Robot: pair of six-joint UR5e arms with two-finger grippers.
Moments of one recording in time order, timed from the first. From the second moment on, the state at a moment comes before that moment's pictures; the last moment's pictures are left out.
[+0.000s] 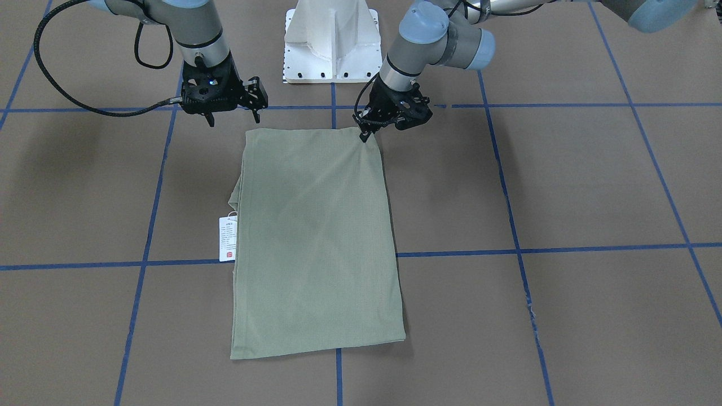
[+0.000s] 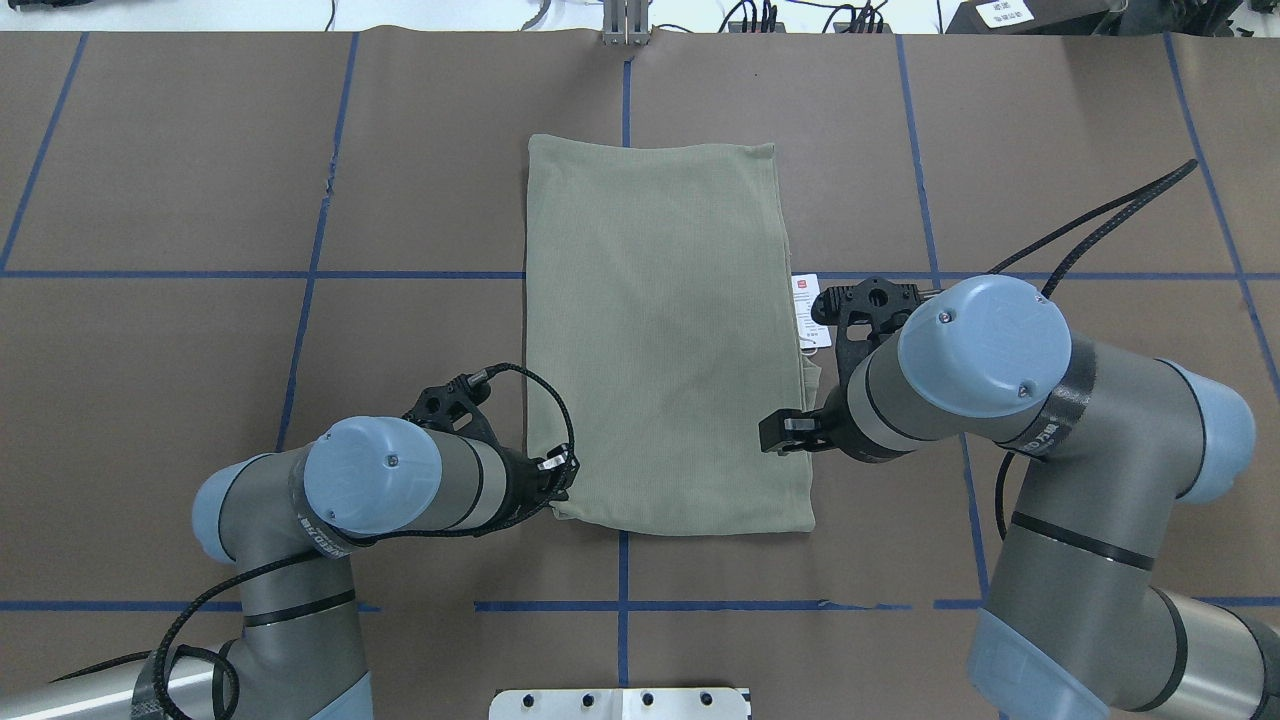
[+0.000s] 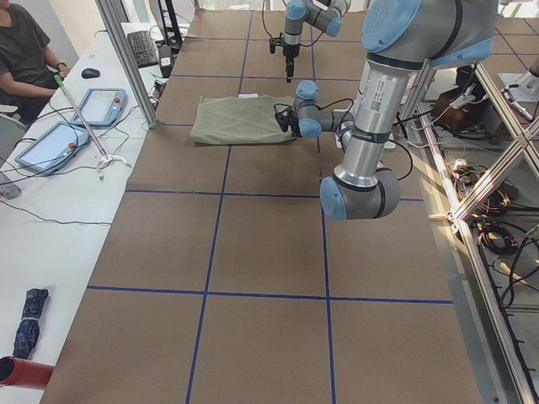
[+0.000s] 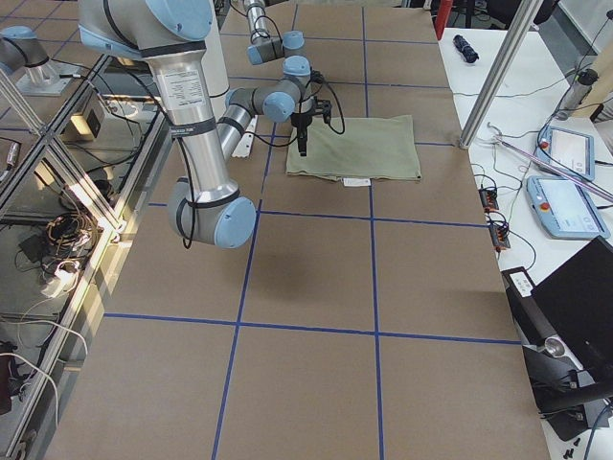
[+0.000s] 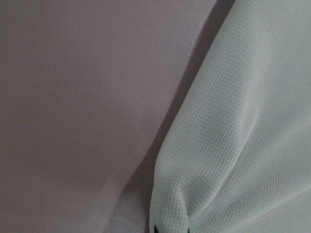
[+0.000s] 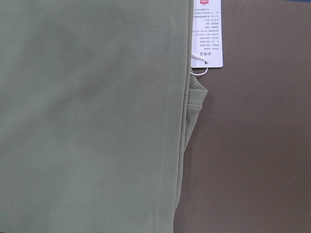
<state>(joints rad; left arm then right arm) -0.32 -2.03 -1.78 -2.02 -1.72 -1.93 0.48 -1.22 2.10 -1.69 1.85 1.21</state>
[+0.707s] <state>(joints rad) -0.30 -2.03 -1.89 -1.90 -1.73 -1.93 0.34 -1.23 2.07 -1.57 1.79 1.63</state>
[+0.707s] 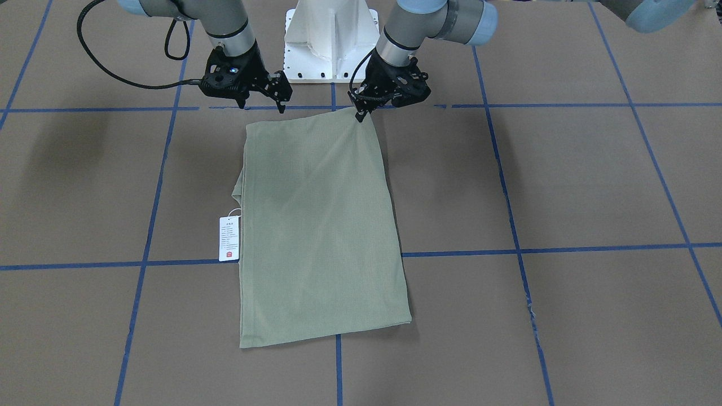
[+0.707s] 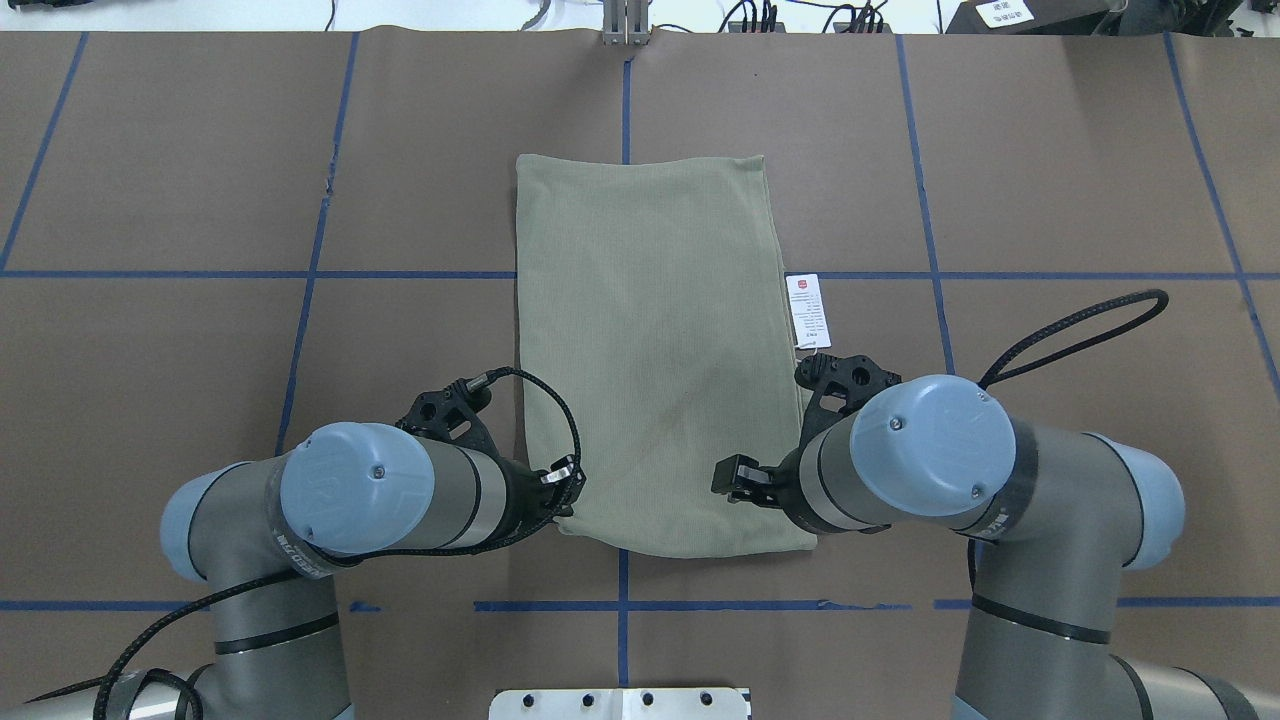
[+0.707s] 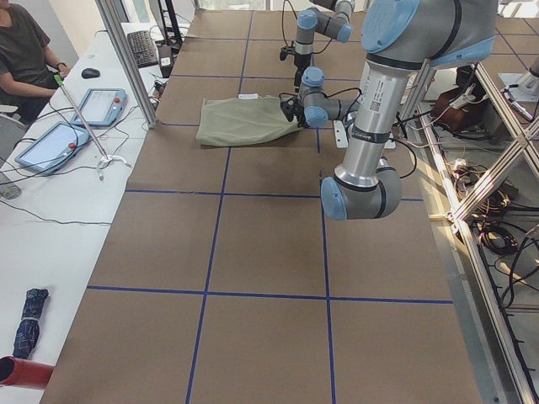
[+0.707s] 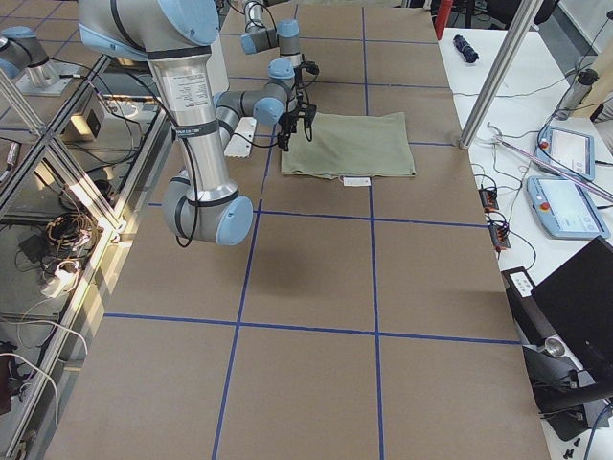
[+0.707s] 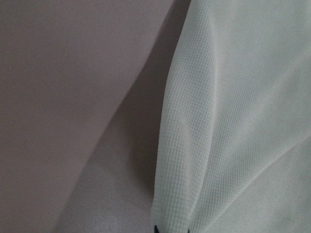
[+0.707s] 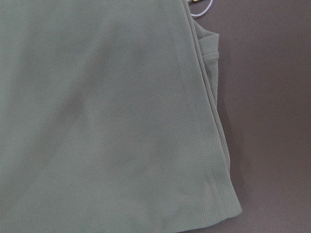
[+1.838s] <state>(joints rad) -0.30 -2.03 -1.89 -1.90 -1.73 -1.93 0.25 -1.27 1.93 -1.40 1.68 1.81</state>
